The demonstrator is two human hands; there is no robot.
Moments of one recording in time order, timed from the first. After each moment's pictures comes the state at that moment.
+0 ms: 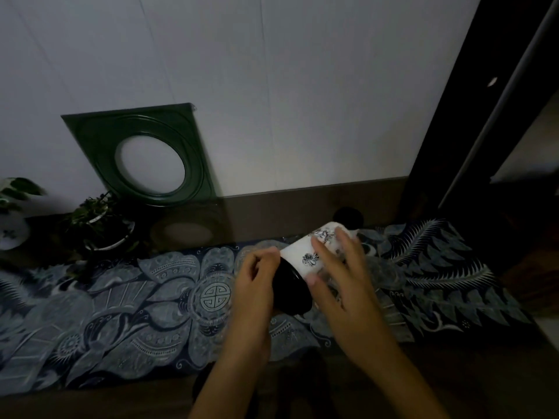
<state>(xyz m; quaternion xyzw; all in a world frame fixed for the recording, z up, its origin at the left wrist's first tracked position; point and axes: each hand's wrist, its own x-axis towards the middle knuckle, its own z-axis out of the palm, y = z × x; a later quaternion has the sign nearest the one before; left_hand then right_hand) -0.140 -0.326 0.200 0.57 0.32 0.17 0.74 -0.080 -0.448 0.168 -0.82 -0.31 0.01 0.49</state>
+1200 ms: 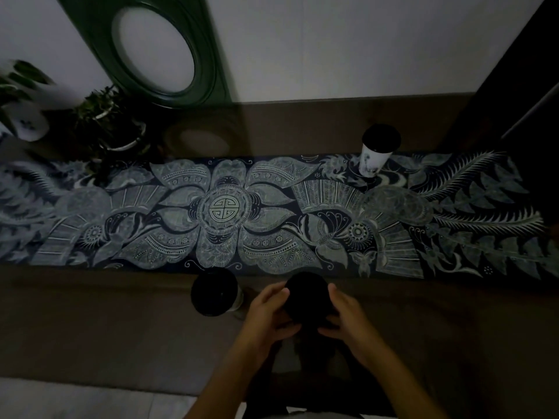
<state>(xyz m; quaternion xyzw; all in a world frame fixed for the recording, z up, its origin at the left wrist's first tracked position) -0.210 -0.361 -0.013 0.41 0.48 -0.03 0.77 -0.106 -0.502 -0.025 -0.64 0.08 0.51 0.57</state>
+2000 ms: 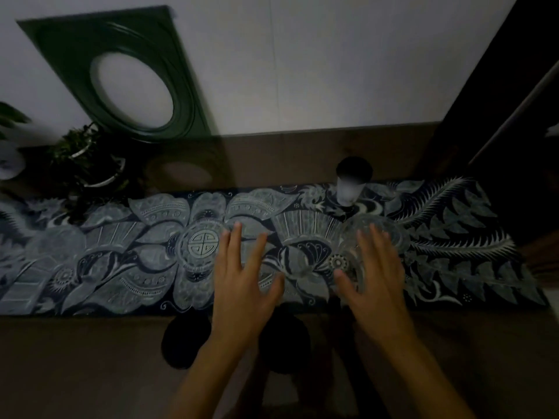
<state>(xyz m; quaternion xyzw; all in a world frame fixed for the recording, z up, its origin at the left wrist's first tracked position) -0.130 -0.325 0.049 0.93 0.22 0.19 0.21 -0.004 -0.519 0.038 -0.90 -0.28 0.01 0.33</state>
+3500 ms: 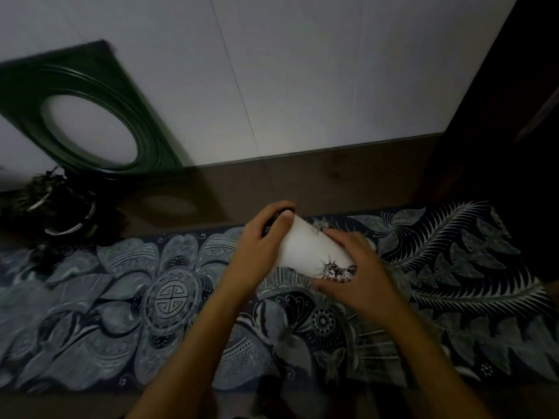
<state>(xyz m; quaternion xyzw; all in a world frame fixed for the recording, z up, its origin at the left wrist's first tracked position) 0.094 -0.315 0.105 0.80 0.24 0.10 0.54 0.167 -0.488 0.036 -0.79 -0.32 0.18 0.49</state>
